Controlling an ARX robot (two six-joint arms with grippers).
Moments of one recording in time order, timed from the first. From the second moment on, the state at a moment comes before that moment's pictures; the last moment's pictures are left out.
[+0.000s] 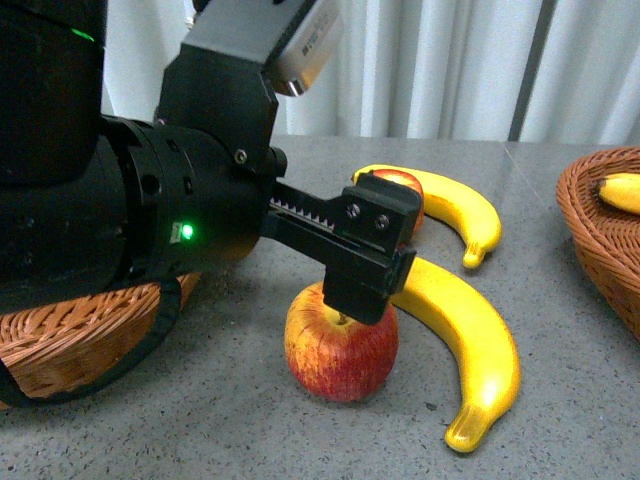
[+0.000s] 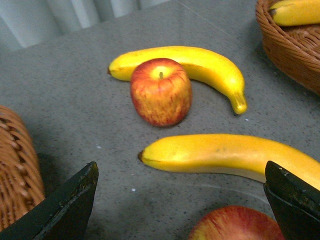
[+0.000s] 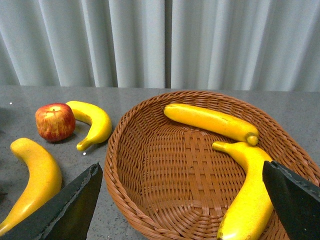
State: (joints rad) left arm -0.54 1.57 0.71 0.47 -0.01 0.11; right arm 0.00 0.00 0.01 0.00 0.00 -0.01
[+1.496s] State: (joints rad) left arm -0.20 1.47 0.64 0.46 -0.12 -0.09; right arm 0.00 0.00 0.01 0.00 0.00 -0.01
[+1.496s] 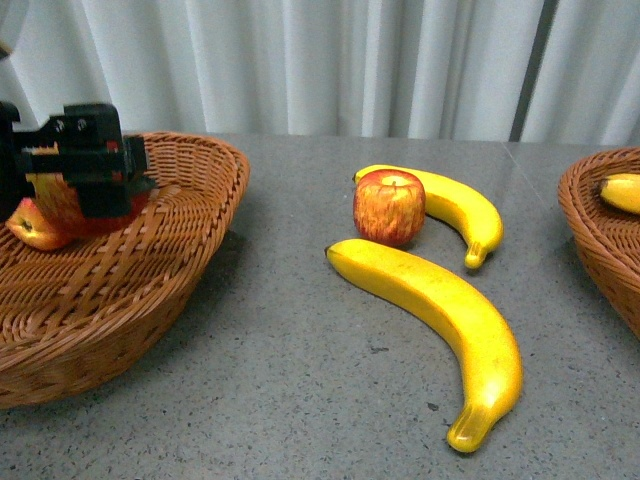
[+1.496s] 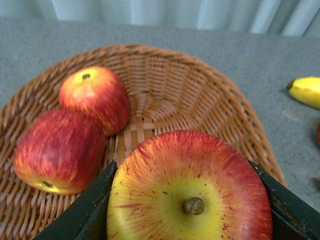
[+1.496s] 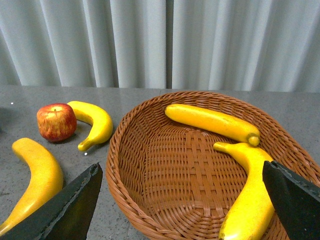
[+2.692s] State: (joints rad) left arm -0.37 1.61 0.89 0.46 -0.07 0.09; right arm 0.00 0.00 0.01 0.00 0.00 -0.01
